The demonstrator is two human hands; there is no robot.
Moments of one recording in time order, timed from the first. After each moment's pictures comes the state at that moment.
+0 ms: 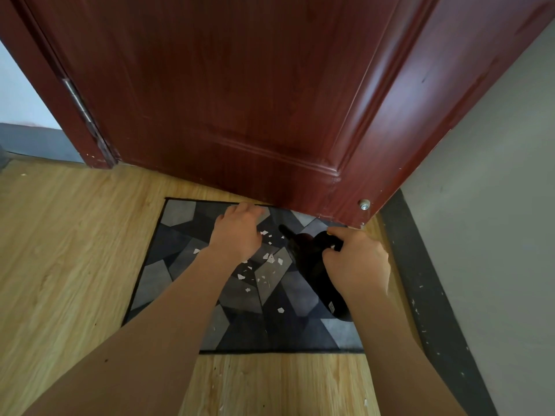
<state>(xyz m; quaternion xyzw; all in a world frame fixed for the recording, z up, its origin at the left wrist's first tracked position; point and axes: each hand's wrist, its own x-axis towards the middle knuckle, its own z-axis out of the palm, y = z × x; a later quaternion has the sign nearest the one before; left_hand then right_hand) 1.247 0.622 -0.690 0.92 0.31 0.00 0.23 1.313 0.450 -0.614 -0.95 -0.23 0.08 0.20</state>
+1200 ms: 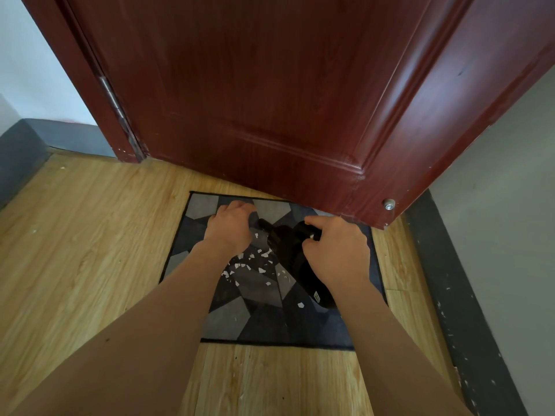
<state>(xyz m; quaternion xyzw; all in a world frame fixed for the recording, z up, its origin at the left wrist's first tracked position) 1.210 0.652 -0.700 0.90 0.37 -0.03 0.23 1.284 0.489 -0.622 -0.92 -0.32 0.10 0.21</state>
